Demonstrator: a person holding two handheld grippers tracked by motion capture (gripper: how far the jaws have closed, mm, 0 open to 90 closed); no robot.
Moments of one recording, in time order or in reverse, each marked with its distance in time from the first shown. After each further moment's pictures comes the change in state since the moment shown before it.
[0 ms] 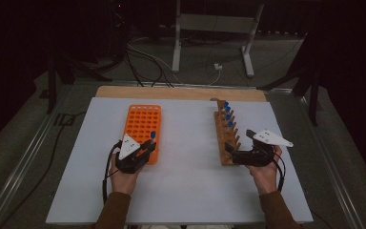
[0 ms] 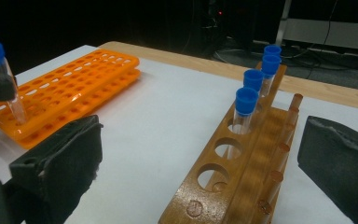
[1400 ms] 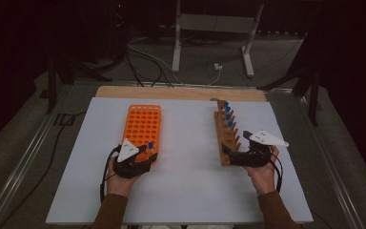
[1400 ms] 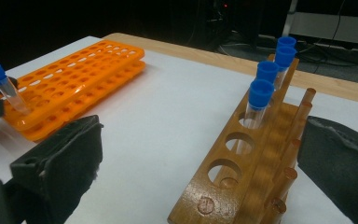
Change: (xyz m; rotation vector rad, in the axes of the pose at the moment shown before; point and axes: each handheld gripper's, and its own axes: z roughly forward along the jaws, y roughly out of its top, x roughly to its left) left arm 0.004 -0.010 -0.010 0.067 -0.045 -0.018; right arm 0.005 -0.002 0.005 0.029 0.015 -0.014
